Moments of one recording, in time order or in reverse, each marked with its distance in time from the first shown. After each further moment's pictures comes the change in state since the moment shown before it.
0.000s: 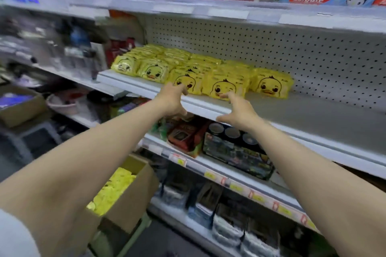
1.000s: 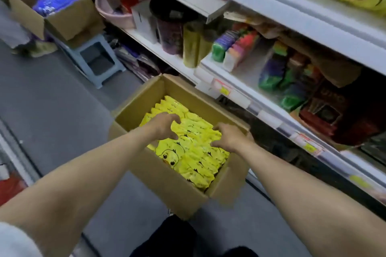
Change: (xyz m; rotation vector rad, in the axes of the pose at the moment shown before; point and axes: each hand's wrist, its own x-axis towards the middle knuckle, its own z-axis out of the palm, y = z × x) left_hand -0.033 -0.516 0.173 -0.101 -0.606 -0.352; right_hand 0.115 -0.218 0.467 -0.094 -0.801 0.108
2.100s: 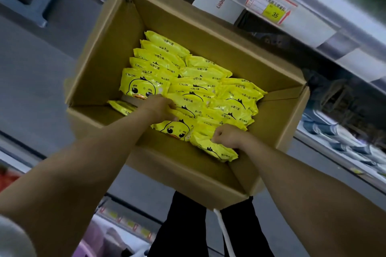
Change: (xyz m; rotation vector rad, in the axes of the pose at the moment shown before) left_hand 0.161 -0.110 0.128 0.119 -0.365 -0.001; right_hand 0.128 0.025 0.183 0.219 -0.565 0.274
